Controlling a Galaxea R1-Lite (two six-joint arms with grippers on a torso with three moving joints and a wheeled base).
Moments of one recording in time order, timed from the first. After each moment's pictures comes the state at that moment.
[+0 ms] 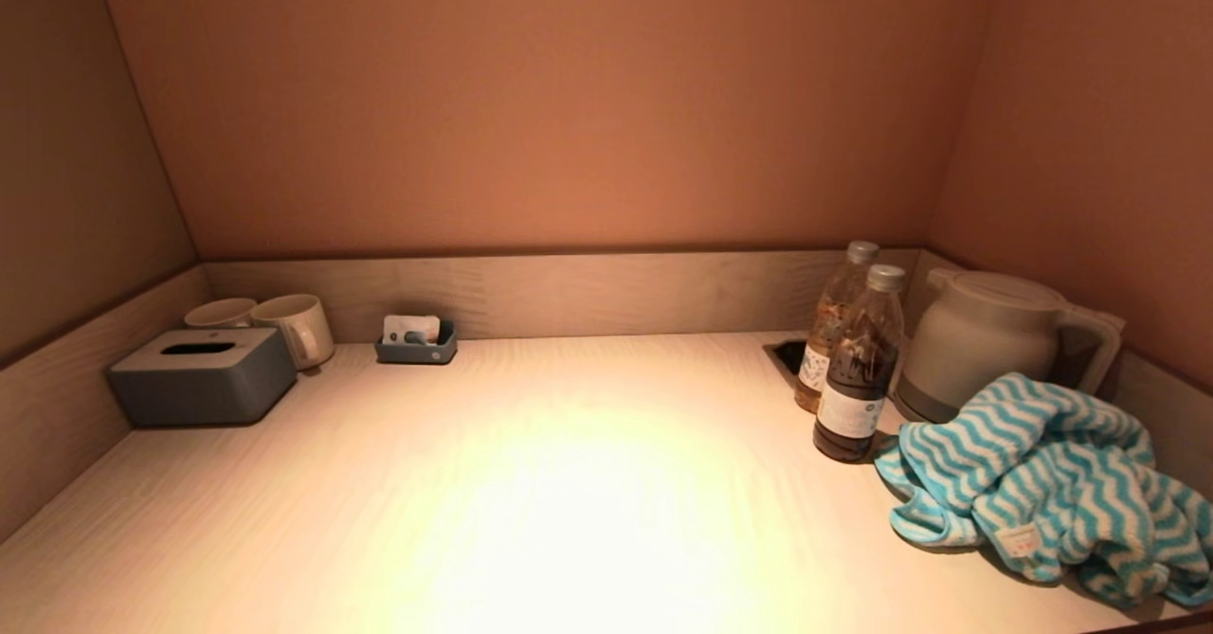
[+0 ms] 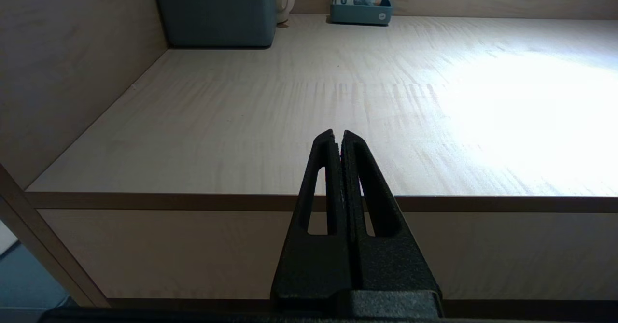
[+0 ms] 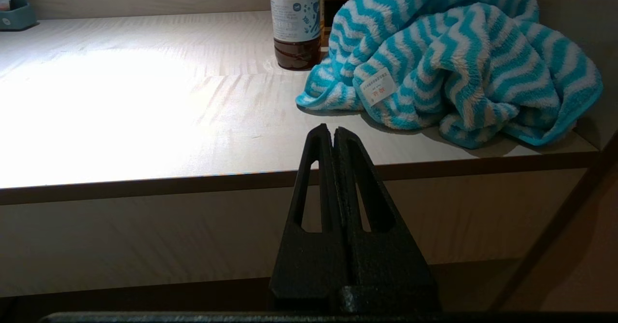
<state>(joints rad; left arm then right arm) 0.00 0.00 0.00 0.00 0.01 -0.04 0.00 0.00 0.00 0.00 -0.01 0.01</state>
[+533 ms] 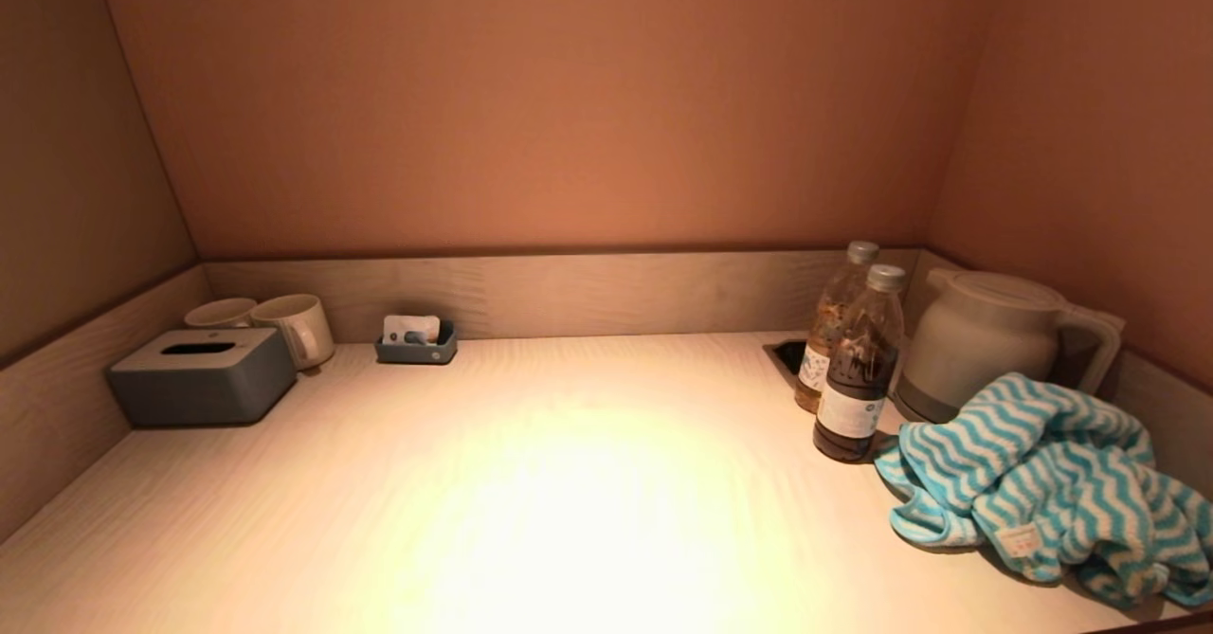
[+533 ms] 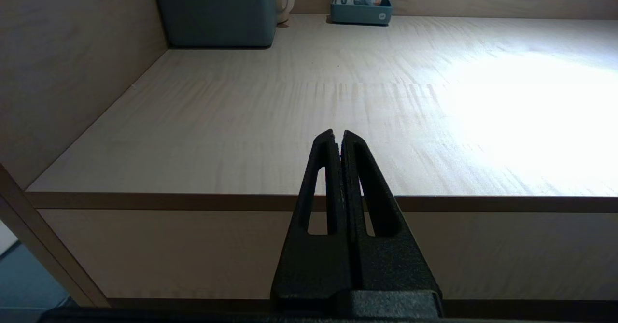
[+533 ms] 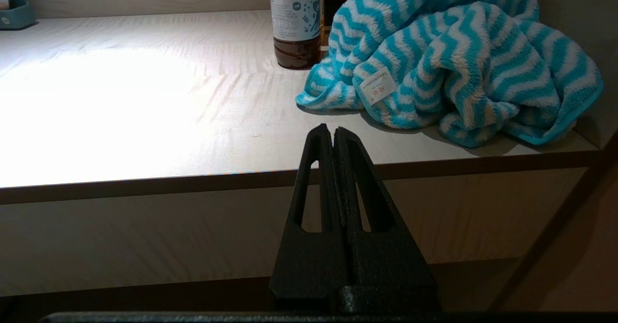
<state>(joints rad) 0.00 0.00 0.00 0.00 0.01 -0.04 0.00 0.00 0.00 0.00 -0.01 0.01</state>
